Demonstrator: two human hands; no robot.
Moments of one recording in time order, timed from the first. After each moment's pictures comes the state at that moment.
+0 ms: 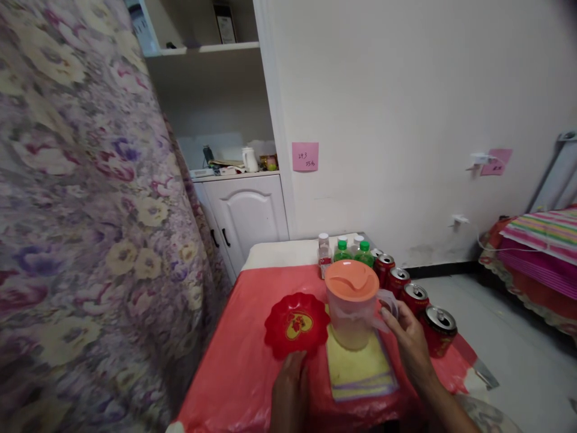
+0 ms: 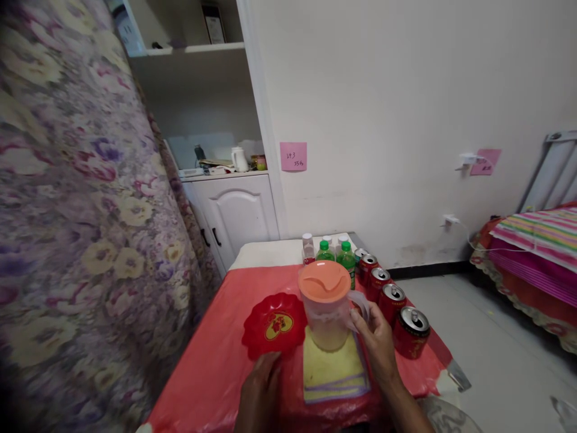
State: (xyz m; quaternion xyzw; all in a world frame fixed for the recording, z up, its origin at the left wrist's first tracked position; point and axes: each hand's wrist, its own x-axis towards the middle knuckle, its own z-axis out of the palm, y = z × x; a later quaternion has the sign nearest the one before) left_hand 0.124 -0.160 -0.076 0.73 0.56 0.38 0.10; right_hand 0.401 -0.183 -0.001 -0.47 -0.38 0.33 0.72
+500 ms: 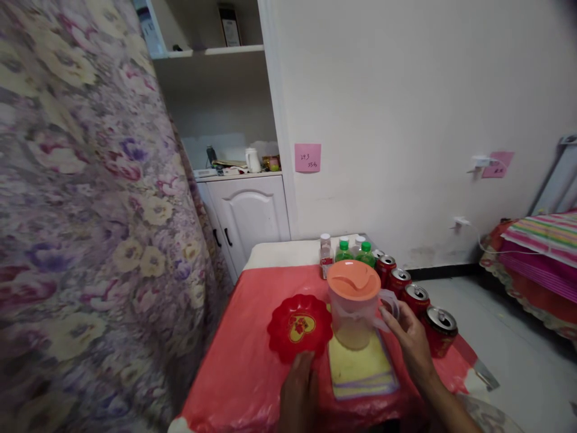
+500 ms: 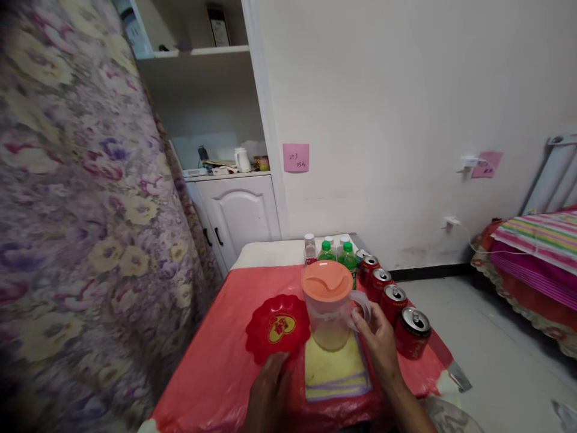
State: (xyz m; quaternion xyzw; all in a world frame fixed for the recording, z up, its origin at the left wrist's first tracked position) left_hand 0.135 -0.168 -0.099 0.75 0.52 0.41 0.05; right_hand 0.399 -0.188 0.006 -0.50 -0.39 0.30 0.71
